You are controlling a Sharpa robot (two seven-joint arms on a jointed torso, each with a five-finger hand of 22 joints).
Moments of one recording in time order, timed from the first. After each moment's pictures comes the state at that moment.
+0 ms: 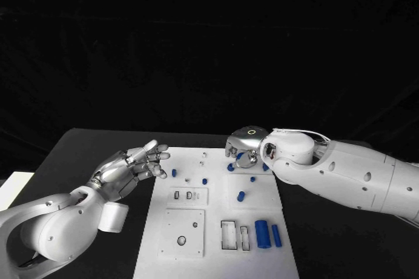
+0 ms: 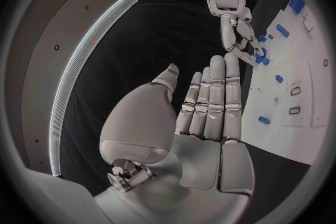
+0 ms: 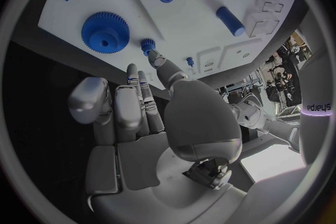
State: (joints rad) left arm 1.19 -1.12 0.00 1.87 0.15 -0.20 0.43; left_hand 1.25 0.00 0.14 0.09 0.06 0.98 0.20 0.10 0.09 1.02 0.14 0.20 0.20 1.10 0.07 0.64 0.62 0.17 0.95 0.17 0.78 0.41; right arm 1.32 -0.69 0.01 1.40 -1.85 -0.05 -0.11; right_hand 1.21 -0.05 0.28 -0.25 0.19 1.08 0.14 0.07 0.09 1.16 0.07 0.07 0.08 1.47 -0.02 1.25 1.04 0.12 1.40 0.08 1.19 0.89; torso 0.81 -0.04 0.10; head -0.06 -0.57
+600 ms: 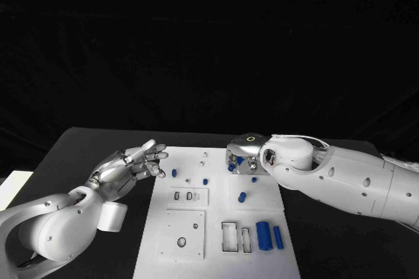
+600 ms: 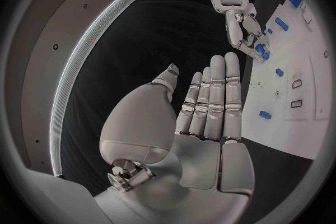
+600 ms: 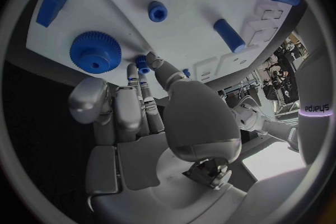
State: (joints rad) left arm 1.19 -1.13 0.00 1.87 0.15 -0.20 0.43; left_hand 1.24 0.01 0.14 0.09 0.06 0.97 0.21 0.10 0.09 1.02 0.14 0.20 0.20 1.10 0.07 0.63 0.61 0.17 0.96 0.17 0.77 0.39; right arm 1.31 -0.69 0.01 1.41 -1.85 -0.02 -0.09; right_hand 1.23 -0.03 0.32 -0.23 0.18 1.10 0.14 0.07 0.09 1.16 0.08 0.07 0.08 1.47 -0.02 1.26 1.05 0.12 1.39 0.09 1.20 0.89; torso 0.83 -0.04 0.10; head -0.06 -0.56
